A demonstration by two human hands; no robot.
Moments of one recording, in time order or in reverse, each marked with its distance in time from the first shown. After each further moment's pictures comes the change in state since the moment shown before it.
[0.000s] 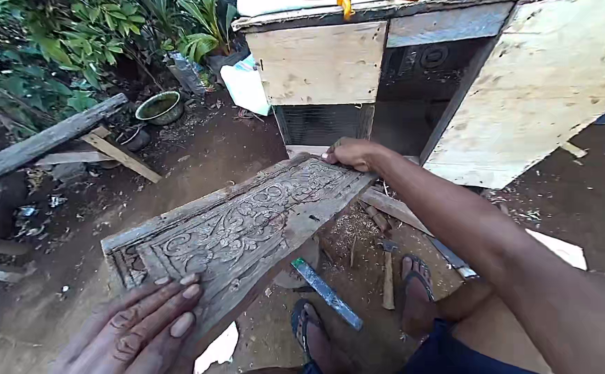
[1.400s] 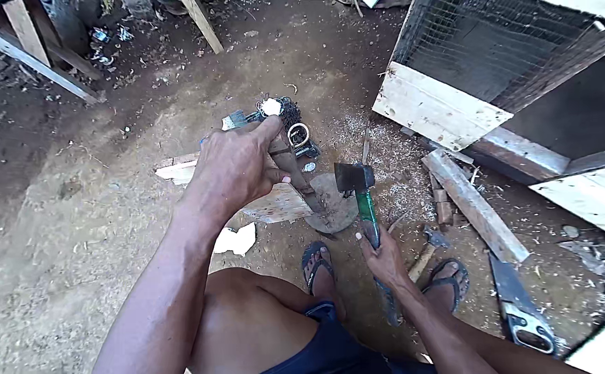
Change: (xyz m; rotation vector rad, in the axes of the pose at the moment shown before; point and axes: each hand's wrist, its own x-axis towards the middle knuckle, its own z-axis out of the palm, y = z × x) left_hand 0.011 -0.094 0.086 0.297 -0.623 -0.730; right_hand -0.093 0.180 0.246 -0.079 0.092 -0.117
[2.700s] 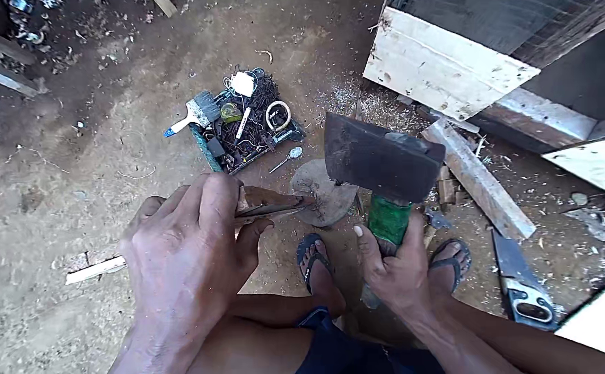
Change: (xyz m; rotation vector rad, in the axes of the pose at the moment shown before) left_hand -0.055 0.045 0.018 0.076 0.183 -0.061; right_hand -0.009 -0.082 -0.016 0.241 0.341 -0.318
